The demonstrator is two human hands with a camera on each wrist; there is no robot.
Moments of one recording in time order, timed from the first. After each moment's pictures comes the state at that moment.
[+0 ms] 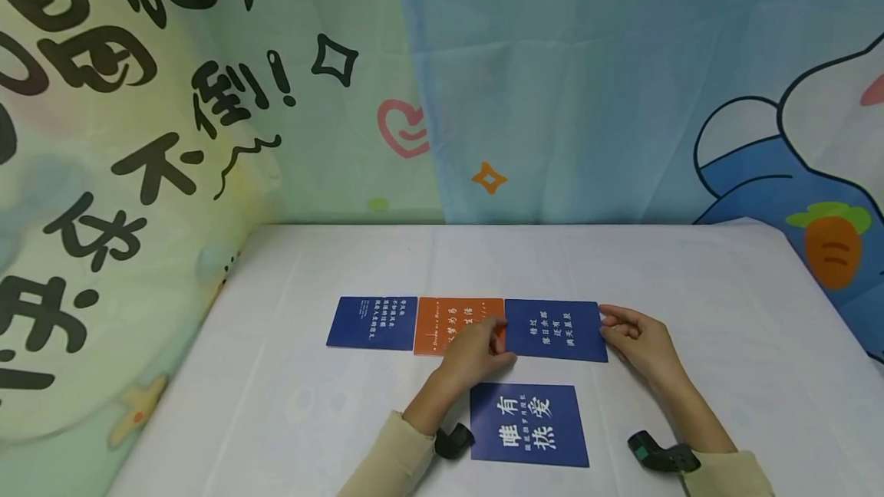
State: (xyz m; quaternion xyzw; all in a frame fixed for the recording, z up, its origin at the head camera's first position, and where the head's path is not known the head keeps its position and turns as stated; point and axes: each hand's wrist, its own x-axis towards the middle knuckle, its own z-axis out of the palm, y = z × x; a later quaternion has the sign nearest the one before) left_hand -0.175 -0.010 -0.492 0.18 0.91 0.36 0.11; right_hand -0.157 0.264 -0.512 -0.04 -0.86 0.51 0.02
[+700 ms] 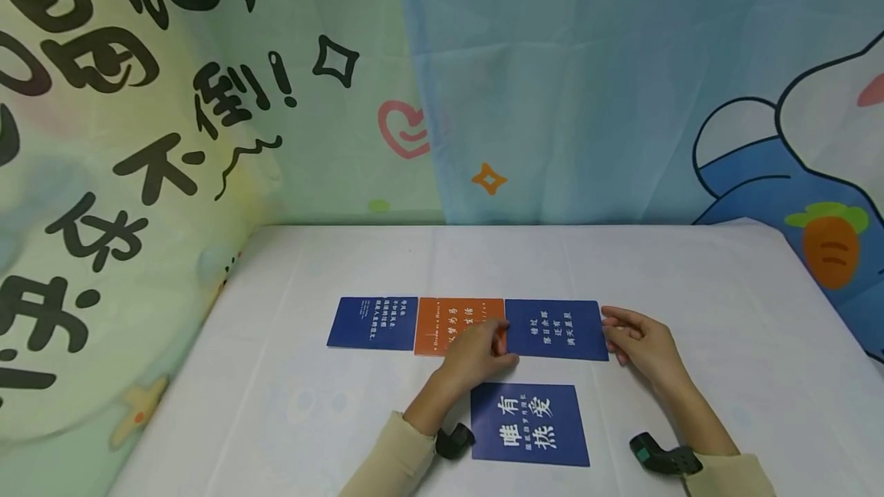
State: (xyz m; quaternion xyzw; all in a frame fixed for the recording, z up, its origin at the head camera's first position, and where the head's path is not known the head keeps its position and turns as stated) left_hand -0.176 -0.009 -0.495 0.21 0.91 0.35 0.09; right_hand -0.155 0.264 -0.511 -0.07 -0.83 0.55 -0.01
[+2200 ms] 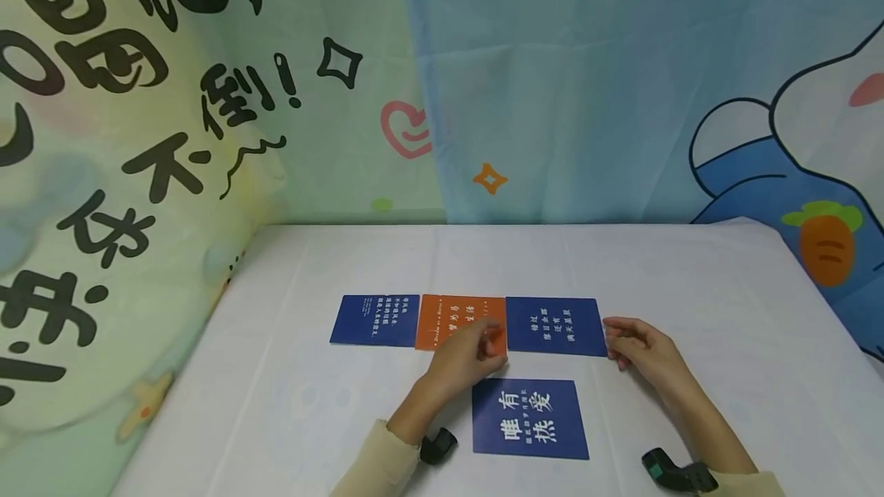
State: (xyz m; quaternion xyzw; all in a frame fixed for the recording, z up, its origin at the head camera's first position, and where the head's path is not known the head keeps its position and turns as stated) left_hand -0.160 -0.029 -0.485 0.21 0.90 0.38 0.09; right_hand -0.134 0.267 -0.504 -0.08 -0.82 0.56 -0.07
